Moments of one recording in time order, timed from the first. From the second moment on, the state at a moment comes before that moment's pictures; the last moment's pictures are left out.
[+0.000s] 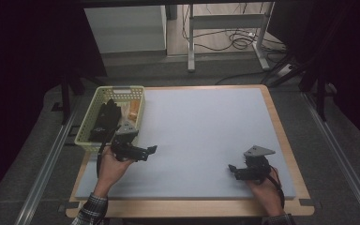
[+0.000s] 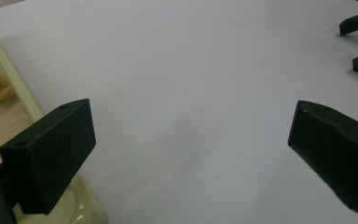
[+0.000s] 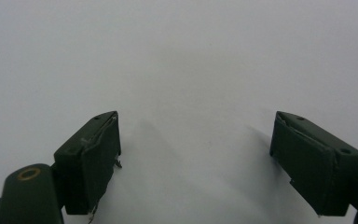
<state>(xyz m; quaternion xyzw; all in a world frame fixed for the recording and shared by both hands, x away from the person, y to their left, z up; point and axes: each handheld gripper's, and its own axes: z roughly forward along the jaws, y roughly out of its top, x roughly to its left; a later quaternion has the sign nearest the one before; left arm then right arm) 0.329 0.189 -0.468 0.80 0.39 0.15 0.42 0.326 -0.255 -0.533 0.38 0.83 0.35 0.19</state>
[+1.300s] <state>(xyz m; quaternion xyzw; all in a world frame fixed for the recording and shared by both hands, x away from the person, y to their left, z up) 0.314 0.144 -0.498 0.82 0.35 0.12 0.44 0.326 -0.255 -0.533 0.38 0.83 0.35 0.19</state>
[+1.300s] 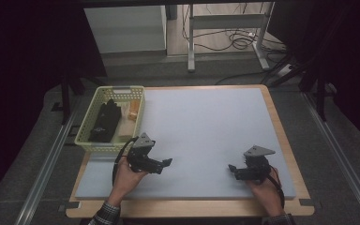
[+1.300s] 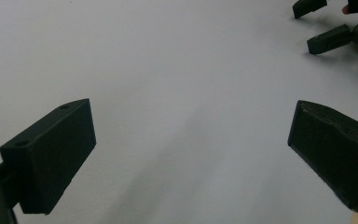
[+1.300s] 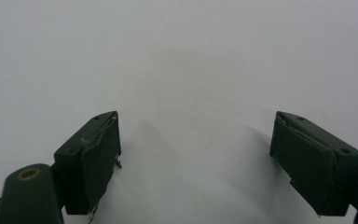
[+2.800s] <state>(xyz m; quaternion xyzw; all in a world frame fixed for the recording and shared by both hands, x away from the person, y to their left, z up) 0.303 0.103 -0.547 0.87 0.32 0.12 0.36 0.326 -0.255 -0.533 0.38 0.83 0.35 0.19</state>
